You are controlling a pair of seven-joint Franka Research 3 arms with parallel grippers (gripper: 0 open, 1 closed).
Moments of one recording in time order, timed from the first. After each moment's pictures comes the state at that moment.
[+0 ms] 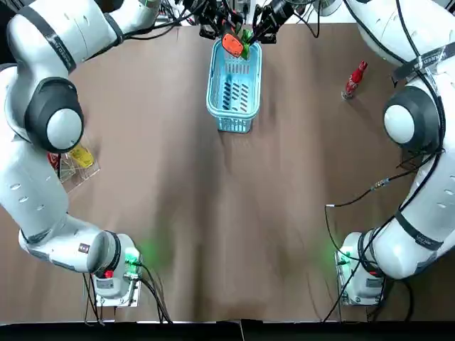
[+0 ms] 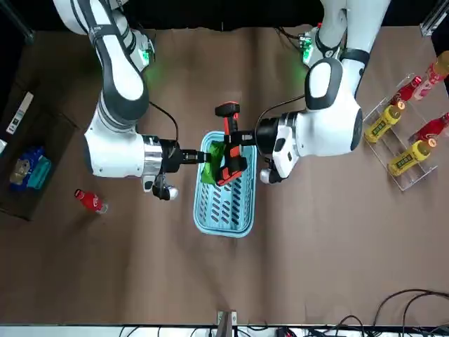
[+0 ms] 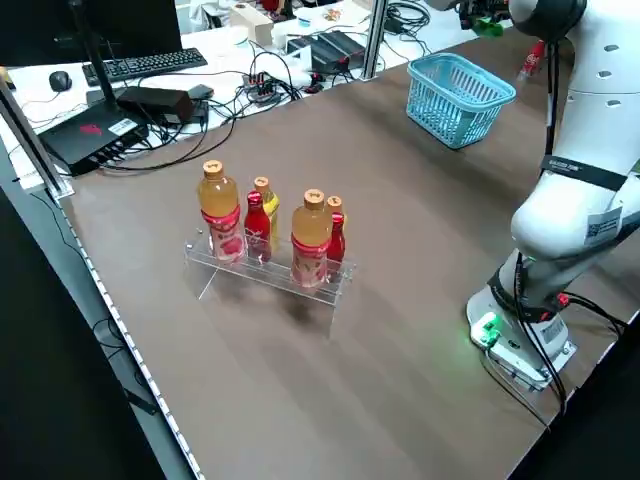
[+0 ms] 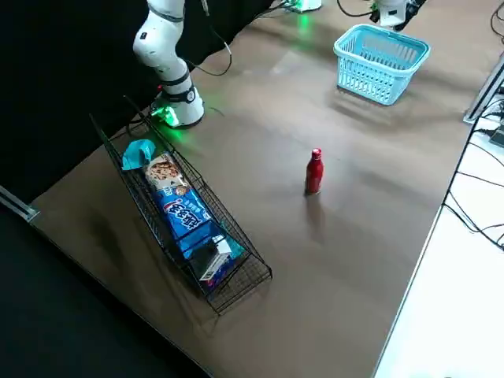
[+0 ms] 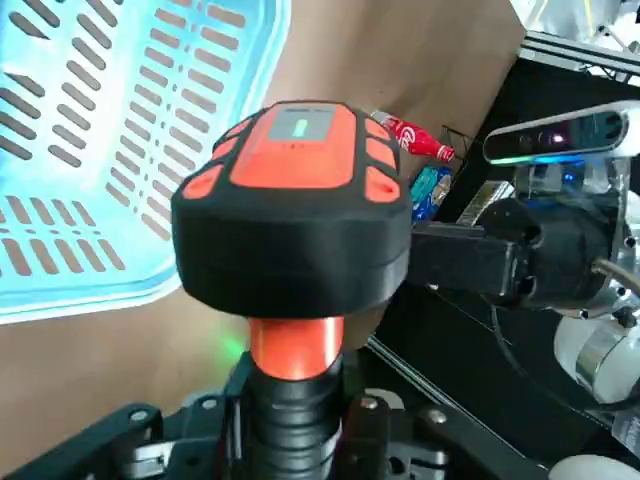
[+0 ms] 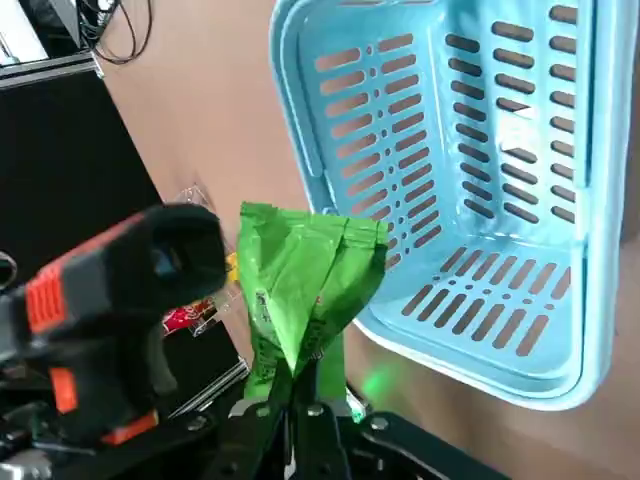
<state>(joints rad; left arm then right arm) -0.24 0.39 -0.29 -1.49 -0.90 1.97 -0.41 0.41 0.46 0.02 -1.48 0.98 1.91 0.26</state>
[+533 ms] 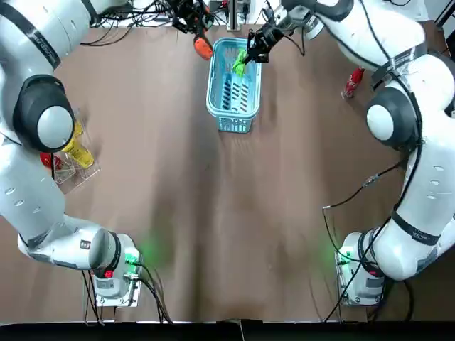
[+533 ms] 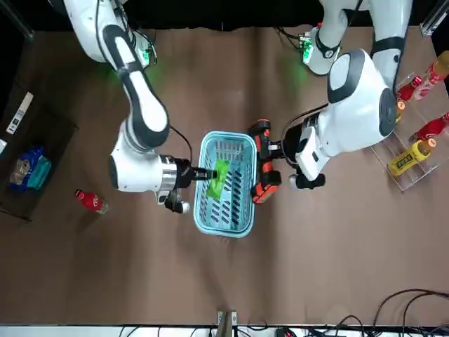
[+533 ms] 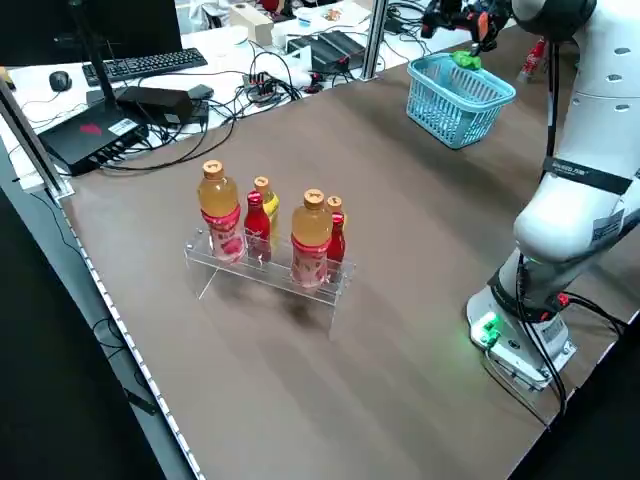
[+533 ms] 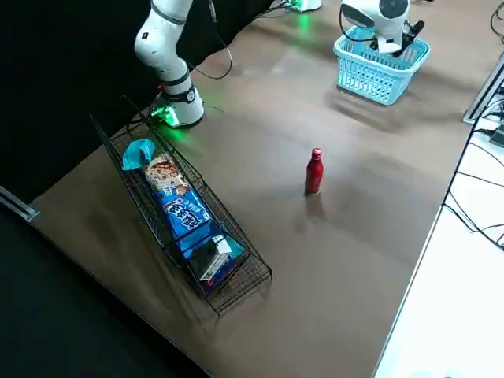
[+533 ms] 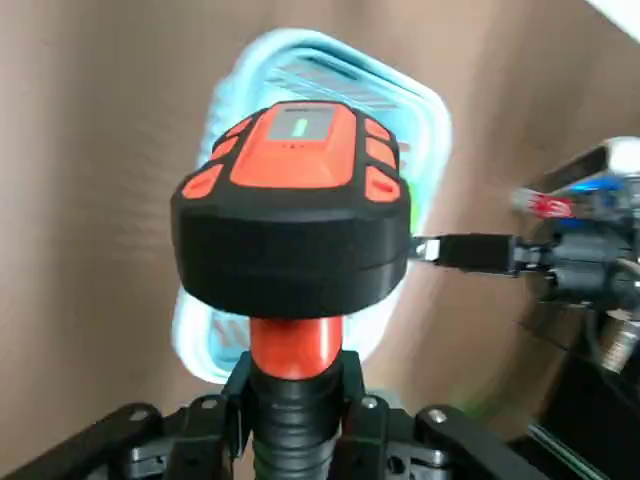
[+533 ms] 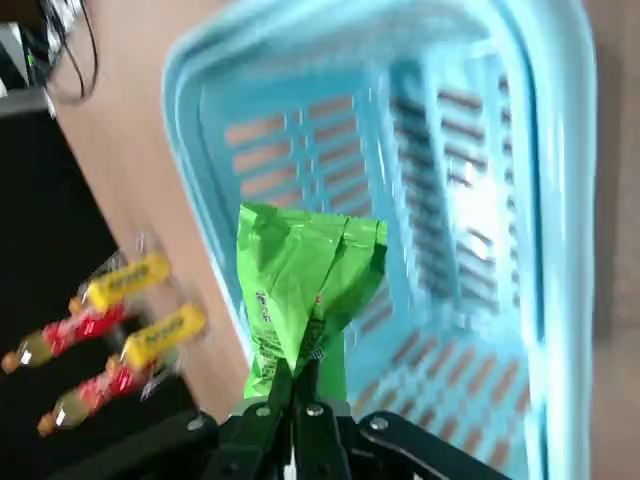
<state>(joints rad) -0.16 0.34 -0.29 -1.48 -0.50 1.89 -0.45 0.46 0.60 0.02 -1.48 0.97 2.12 0.18</state>
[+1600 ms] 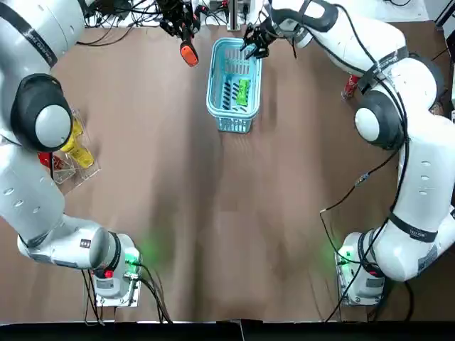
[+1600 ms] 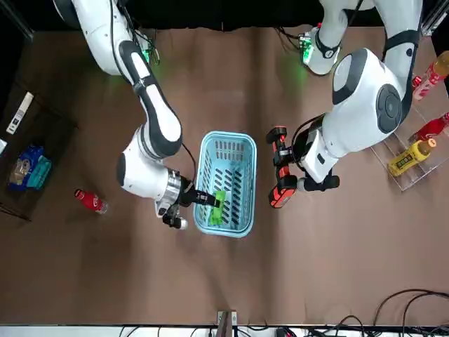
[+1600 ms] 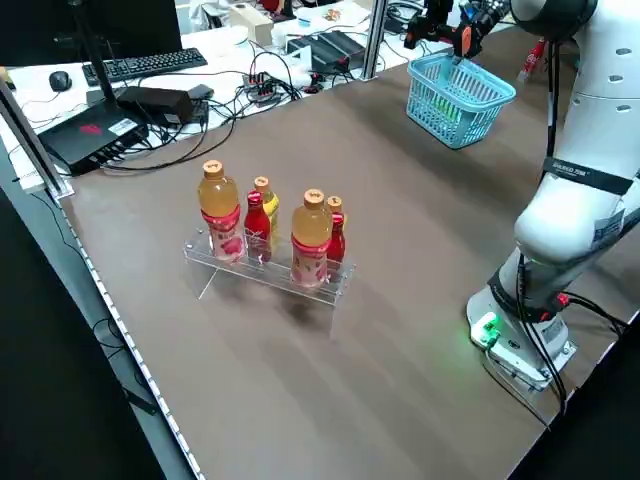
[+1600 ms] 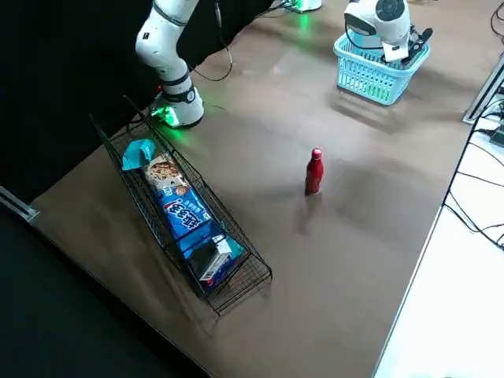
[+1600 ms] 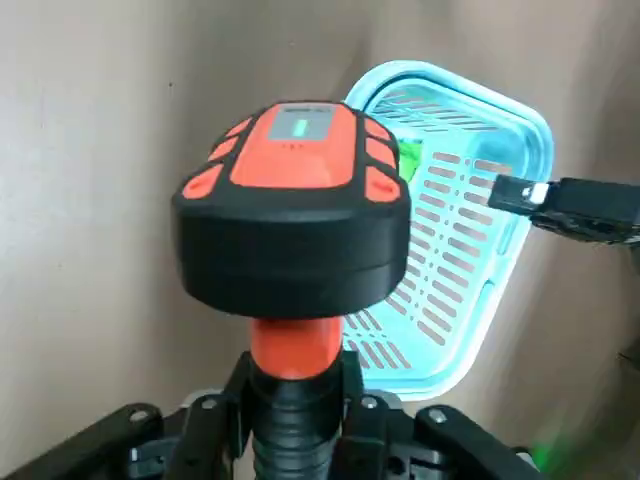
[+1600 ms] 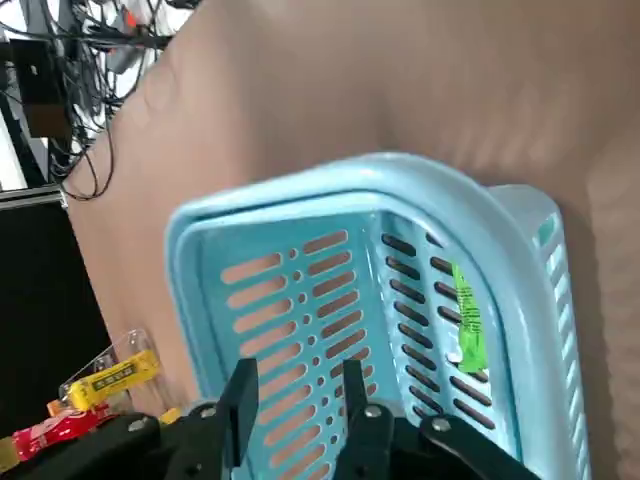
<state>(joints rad) -0.14 0.33 -0.29 -1.48 -0.34 1.84 -0.48 0.48 0.67 0.00 -1.42 0.95 2.30 0.17</state>
